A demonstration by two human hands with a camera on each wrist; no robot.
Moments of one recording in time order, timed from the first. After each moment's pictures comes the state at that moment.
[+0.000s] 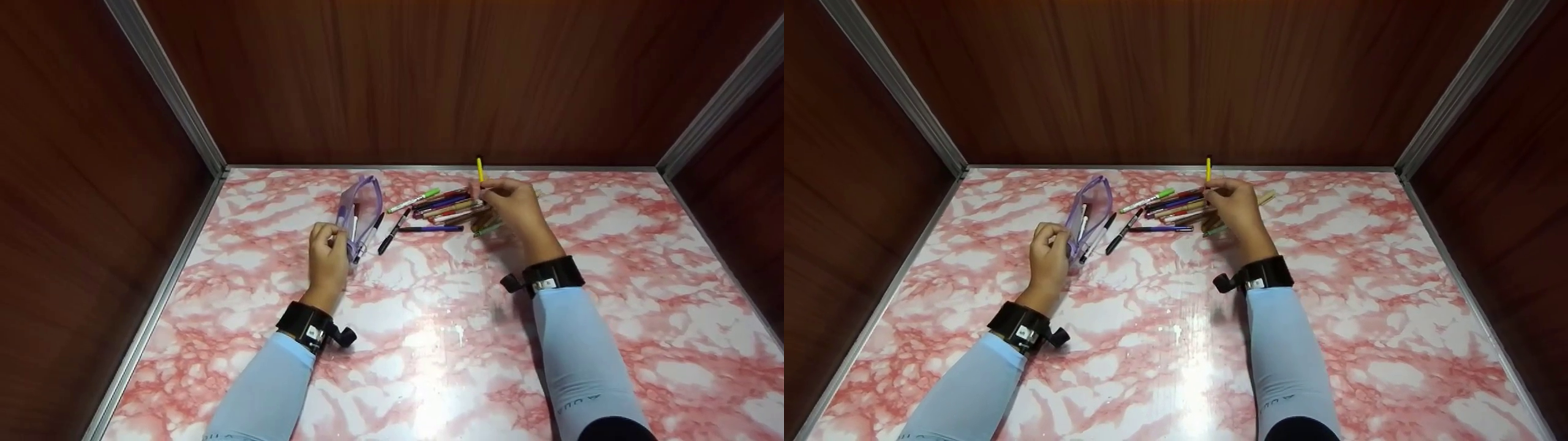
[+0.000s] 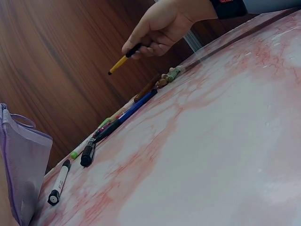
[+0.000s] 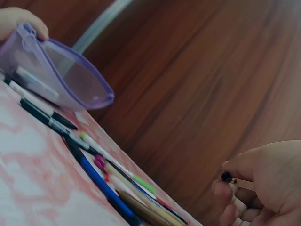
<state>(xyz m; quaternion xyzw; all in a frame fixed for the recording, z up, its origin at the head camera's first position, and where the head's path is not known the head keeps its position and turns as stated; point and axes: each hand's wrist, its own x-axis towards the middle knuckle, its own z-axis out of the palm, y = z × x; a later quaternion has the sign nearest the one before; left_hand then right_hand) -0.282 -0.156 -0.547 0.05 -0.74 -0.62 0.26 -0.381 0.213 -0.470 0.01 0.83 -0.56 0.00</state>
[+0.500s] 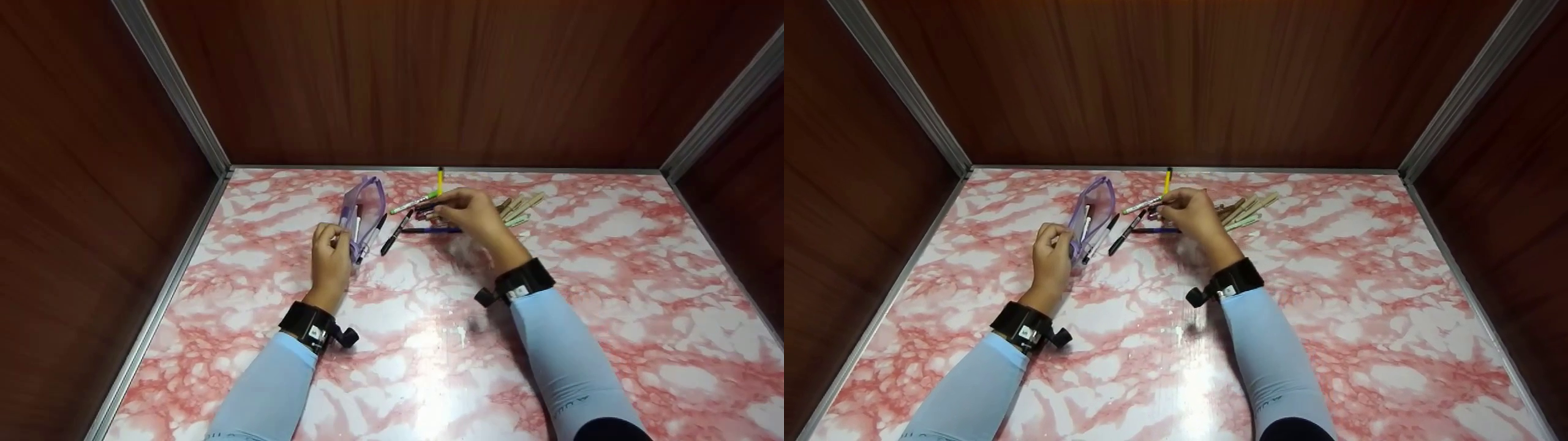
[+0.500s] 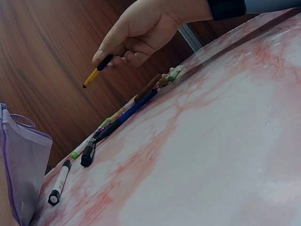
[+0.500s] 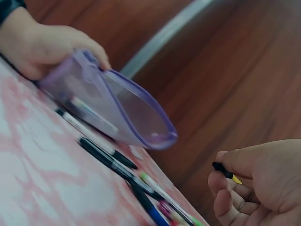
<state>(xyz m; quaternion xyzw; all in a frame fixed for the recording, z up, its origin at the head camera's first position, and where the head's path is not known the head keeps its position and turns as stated) -0.282 -0.157 -0.547 0.05 -0.75 -0.61 0.26 -0.367 0.141 -0.474 -0.11 0.81 -0.58 0.06</state>
